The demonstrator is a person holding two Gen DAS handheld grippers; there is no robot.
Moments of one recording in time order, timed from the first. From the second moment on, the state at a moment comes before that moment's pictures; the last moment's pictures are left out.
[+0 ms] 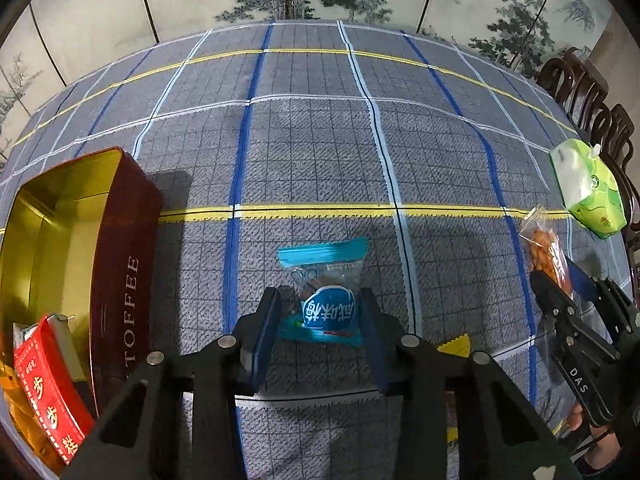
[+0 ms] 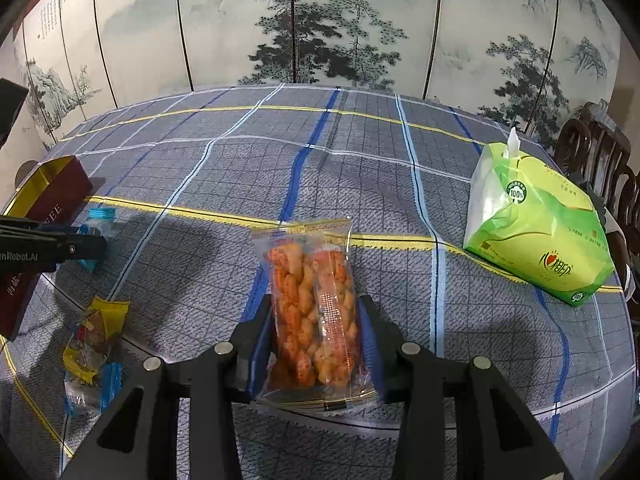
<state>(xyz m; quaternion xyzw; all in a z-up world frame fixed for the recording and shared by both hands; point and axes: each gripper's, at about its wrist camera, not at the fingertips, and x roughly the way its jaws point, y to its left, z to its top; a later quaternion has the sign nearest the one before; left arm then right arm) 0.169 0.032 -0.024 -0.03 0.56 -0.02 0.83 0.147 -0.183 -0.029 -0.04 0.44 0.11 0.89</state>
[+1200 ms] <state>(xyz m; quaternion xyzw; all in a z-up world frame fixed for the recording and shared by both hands) 0.079 0.143 0.072 -0.07 0.50 0.03 0.86 0.151 -0.182 -0.029 -0.04 0.44 0.11 0.89</state>
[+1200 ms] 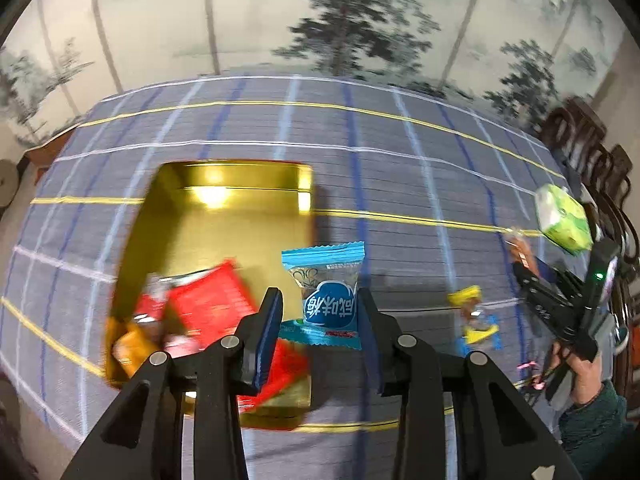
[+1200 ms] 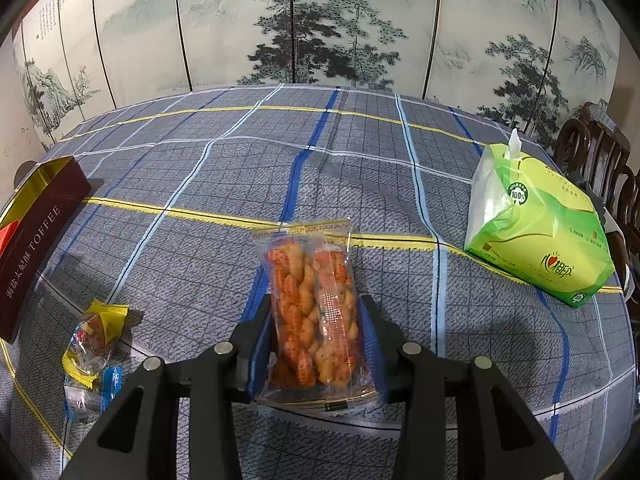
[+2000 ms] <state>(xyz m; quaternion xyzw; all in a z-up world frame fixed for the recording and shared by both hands) 0.056 0.223 0.023 -0.10 0.55 0.11 0.82 0.151 -0.181 -0.029 -0.04 0.45 0.11 0.89</state>
